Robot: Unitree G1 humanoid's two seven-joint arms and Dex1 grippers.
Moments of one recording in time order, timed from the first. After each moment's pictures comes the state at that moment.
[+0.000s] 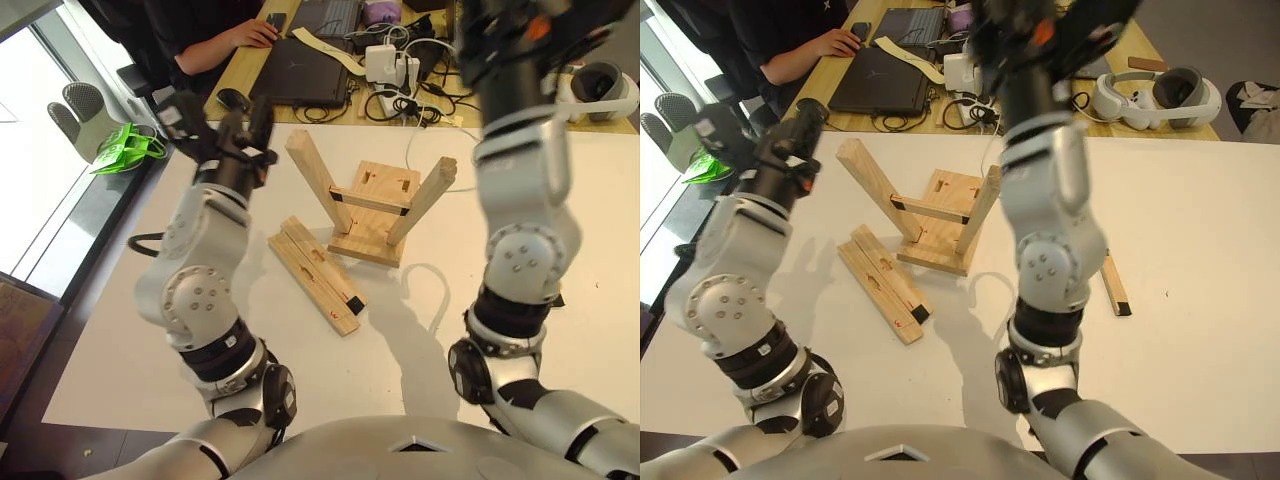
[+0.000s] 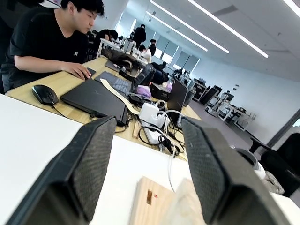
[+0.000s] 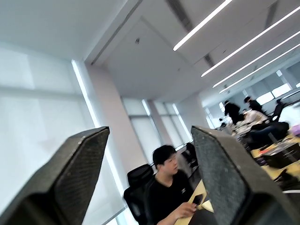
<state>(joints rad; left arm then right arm) -0.42 0.04 0.49 -0.63 -0.64 0.94 0.16 -0.71 0.06 -0.18 -0.46 0.57 0.43 -0.20</state>
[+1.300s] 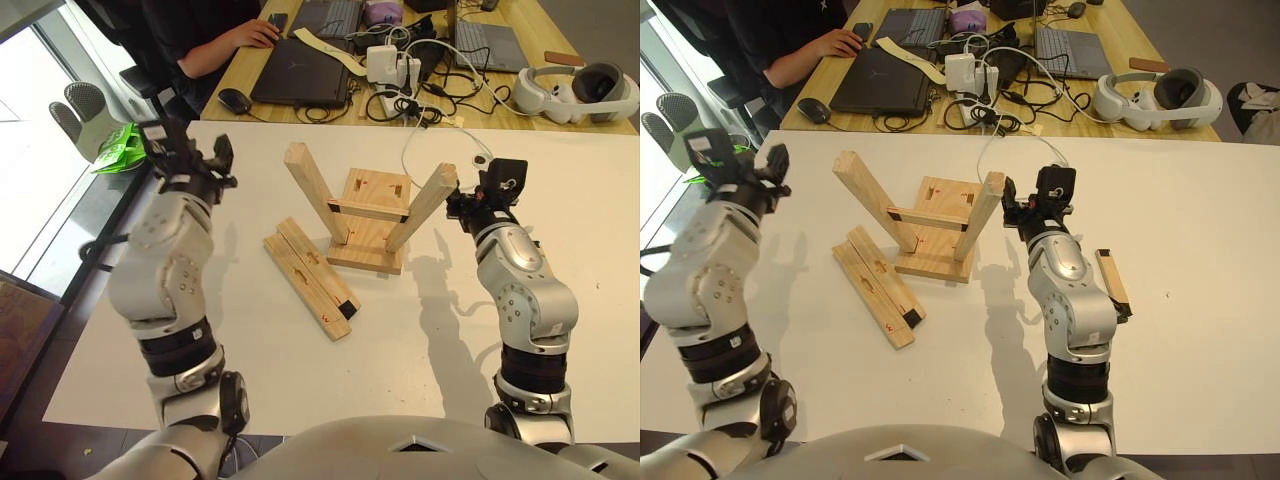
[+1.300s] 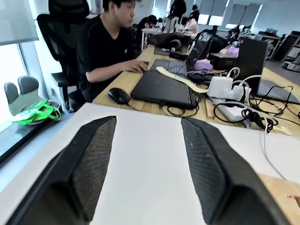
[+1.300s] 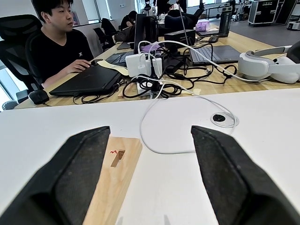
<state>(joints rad) -0.42 0.29 0.35 -0.40 -0.32 0.88 0.00 -0.23 -0.05 -0.05 -0.40 0.24 0.74 -0.09</state>
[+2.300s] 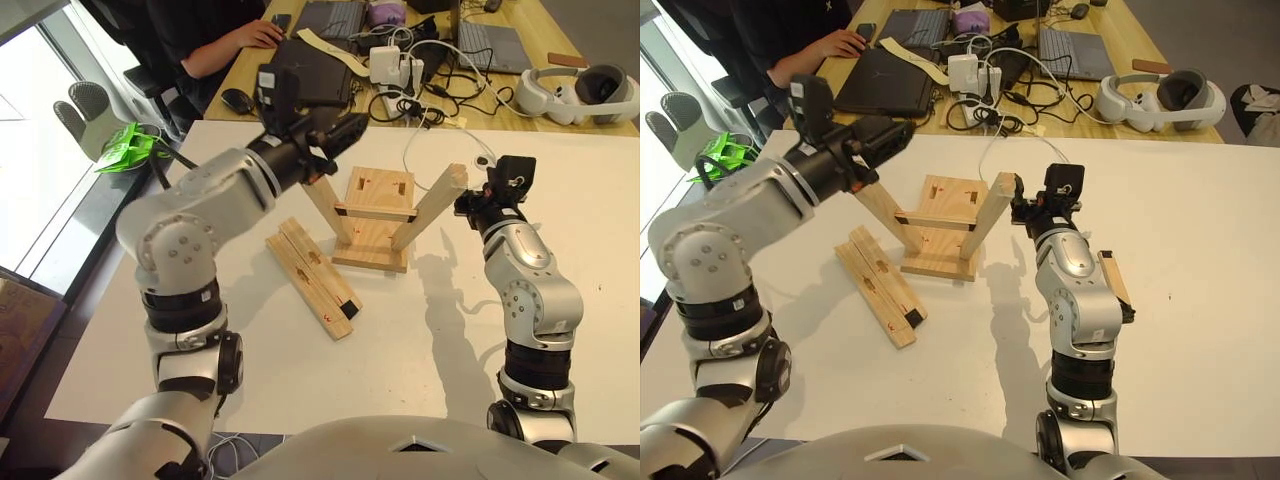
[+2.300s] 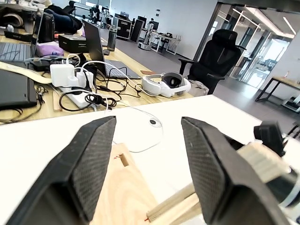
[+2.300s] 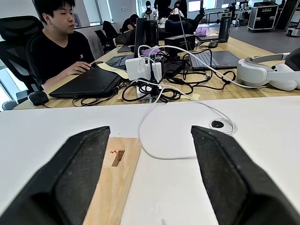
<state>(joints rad) -0.54 0.30 0.05 -0.46 -0.86 1.07 0.00 -0.24 -0.06 -0.06 -0.38 0.22 0.73 -0.05</state>
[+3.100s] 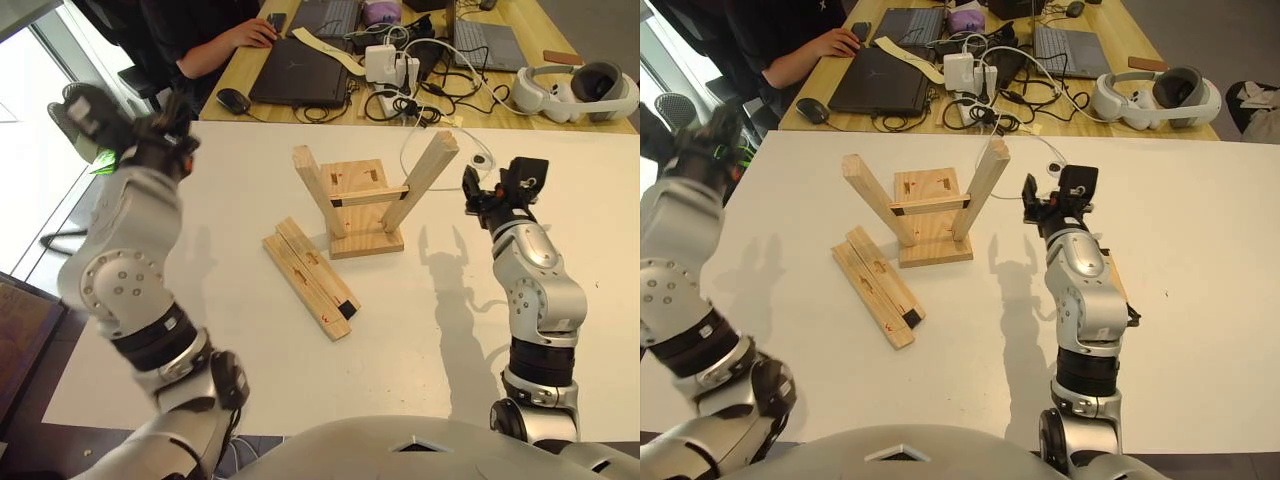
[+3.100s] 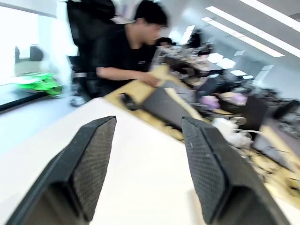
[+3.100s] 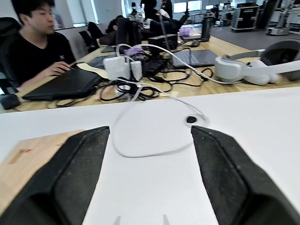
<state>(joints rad) -0.27 0.36 0.55 -0.44 -0.62 0.93 0.43 -0.26 -0.12 -0.21 -0.19 0.18 0.61 -0.06</state>
